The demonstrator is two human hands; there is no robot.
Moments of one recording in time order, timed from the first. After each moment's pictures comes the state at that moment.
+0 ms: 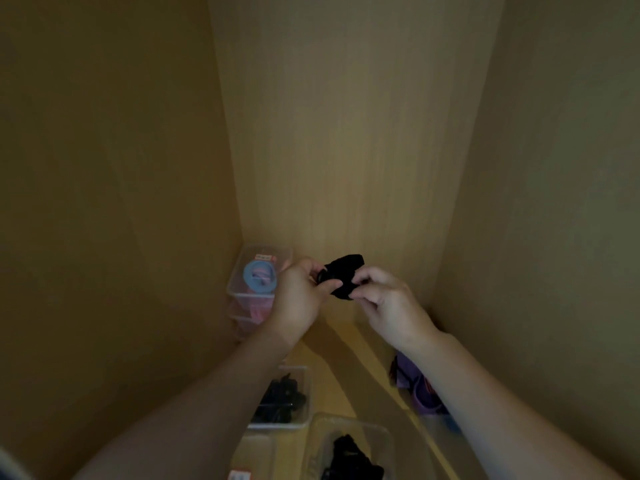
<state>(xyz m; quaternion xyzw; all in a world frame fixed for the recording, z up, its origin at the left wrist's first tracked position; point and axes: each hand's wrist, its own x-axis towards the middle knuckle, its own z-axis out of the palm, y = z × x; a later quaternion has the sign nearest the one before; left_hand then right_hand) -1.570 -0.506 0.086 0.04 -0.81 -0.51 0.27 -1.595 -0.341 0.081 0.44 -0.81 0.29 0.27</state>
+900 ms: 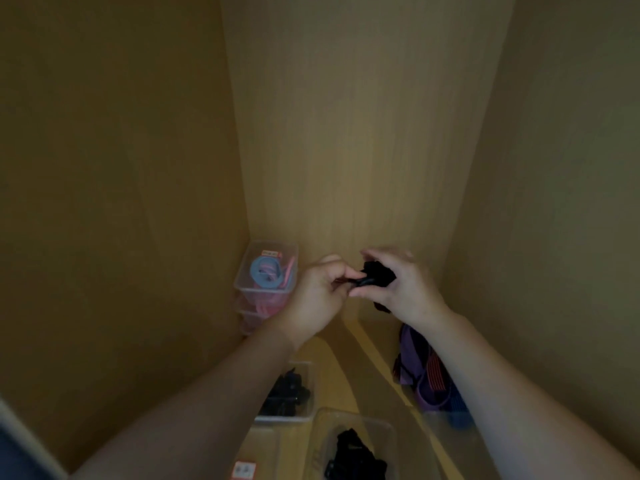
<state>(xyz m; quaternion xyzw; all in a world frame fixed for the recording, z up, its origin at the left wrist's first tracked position) -1.550 -0.496 0.097 -0.15 -0.83 -0.43 0.30 -1.598 -0.336 0.109 0.33 -0.85 0.35 0.20</state>
